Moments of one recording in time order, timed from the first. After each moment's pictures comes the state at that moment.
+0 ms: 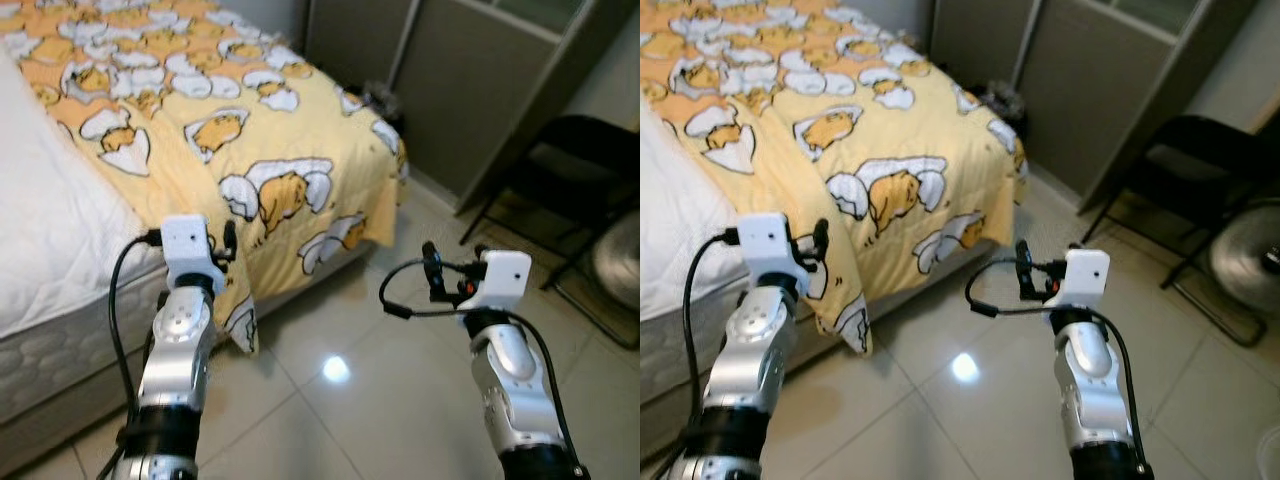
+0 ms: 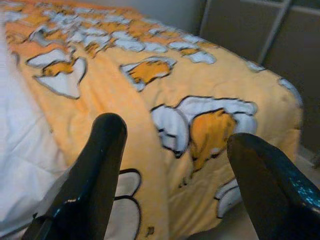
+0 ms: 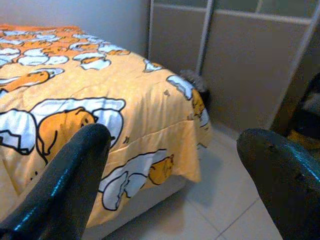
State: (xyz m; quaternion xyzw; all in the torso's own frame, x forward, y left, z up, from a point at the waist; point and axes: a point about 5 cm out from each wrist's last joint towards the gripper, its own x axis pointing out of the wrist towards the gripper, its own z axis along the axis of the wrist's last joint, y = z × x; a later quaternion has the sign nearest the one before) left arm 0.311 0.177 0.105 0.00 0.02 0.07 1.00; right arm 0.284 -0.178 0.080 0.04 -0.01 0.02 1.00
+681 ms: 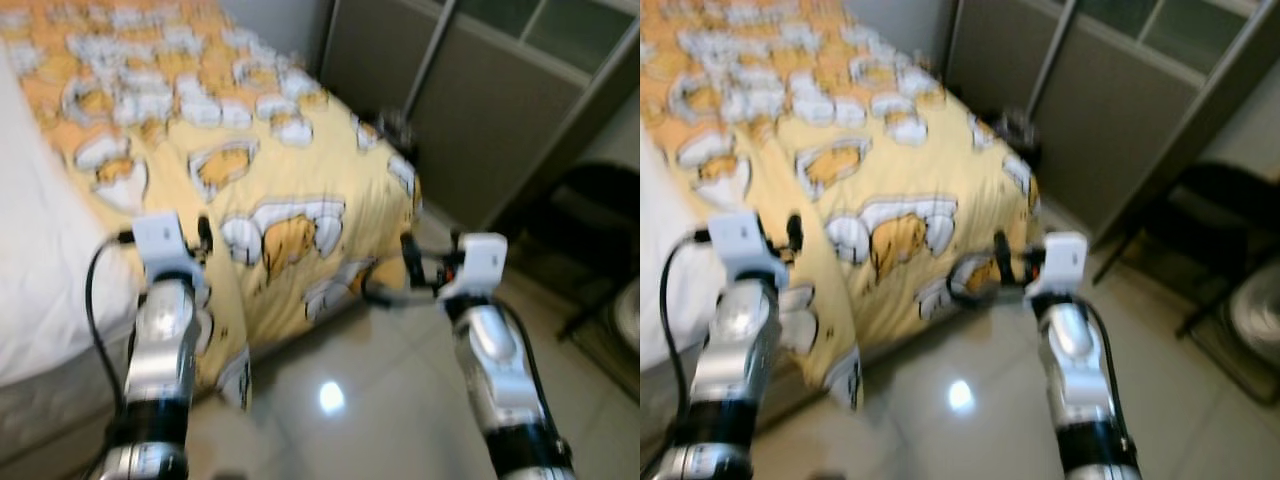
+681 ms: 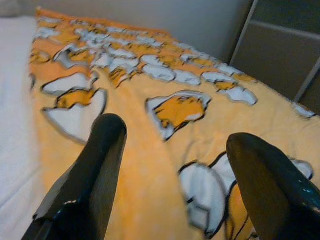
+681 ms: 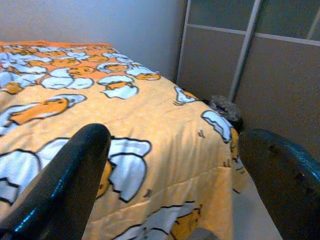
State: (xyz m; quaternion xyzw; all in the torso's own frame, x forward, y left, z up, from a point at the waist) left arm 0.315 0.191 0.112 -0.01 -0.01 0.10 0.99; right arm 0.297 -0.162 0.086 0.04 -0.02 0.06 1.00
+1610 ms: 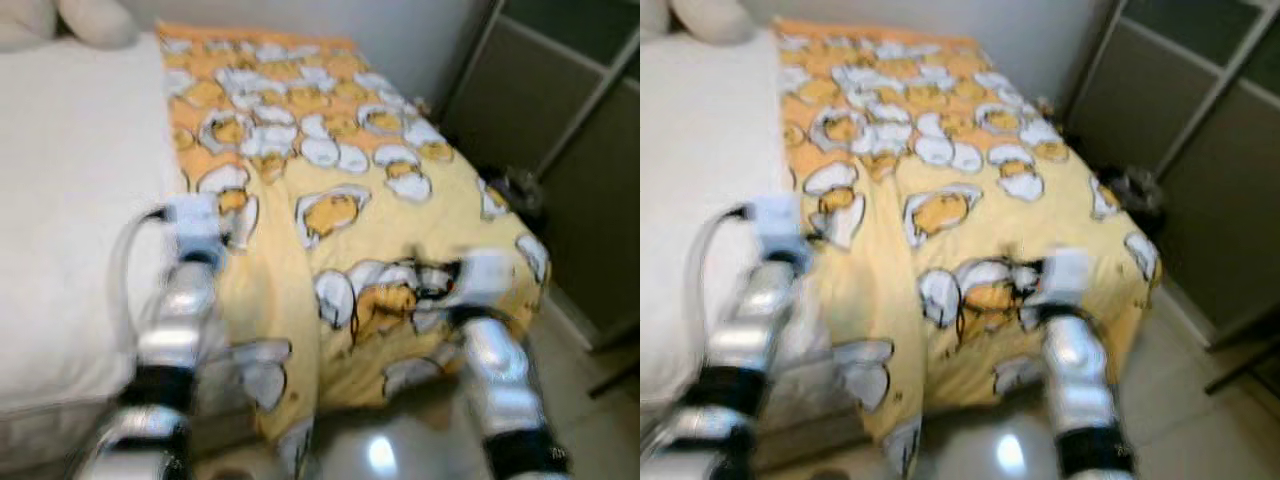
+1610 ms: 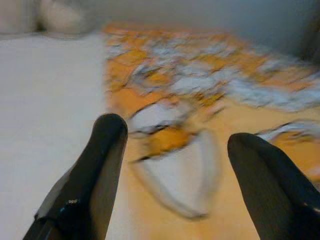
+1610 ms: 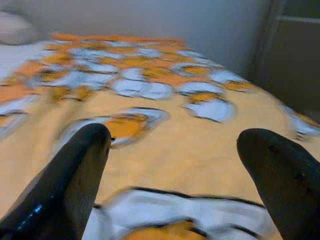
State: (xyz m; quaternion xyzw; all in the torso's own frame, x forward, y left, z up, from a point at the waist) left arm 0.341 0.195 0.106 0.05 0.05 0.08 0.99; right arm 0.293 -0.153 0.074 0.04 0.00 0.06 1.00
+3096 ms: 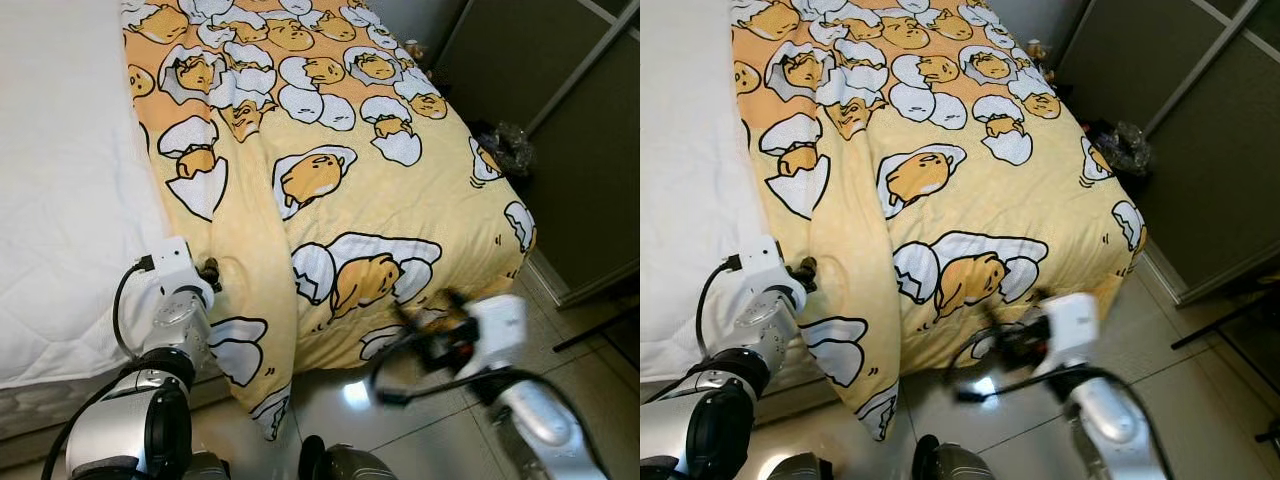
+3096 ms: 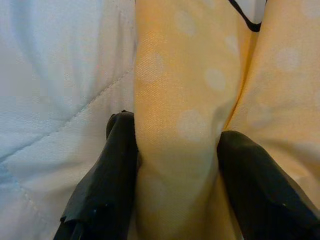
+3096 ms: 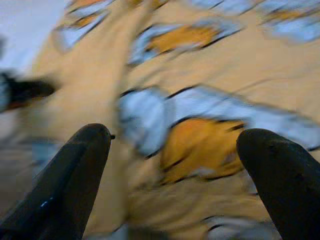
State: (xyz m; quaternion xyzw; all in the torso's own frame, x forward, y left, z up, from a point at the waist) left arm 0.333 0.203 0.040 -0.11 0.21 0.14 0.96; right arm 0.206 -0.152 0.085 0.04 0.09 0.24 0.97
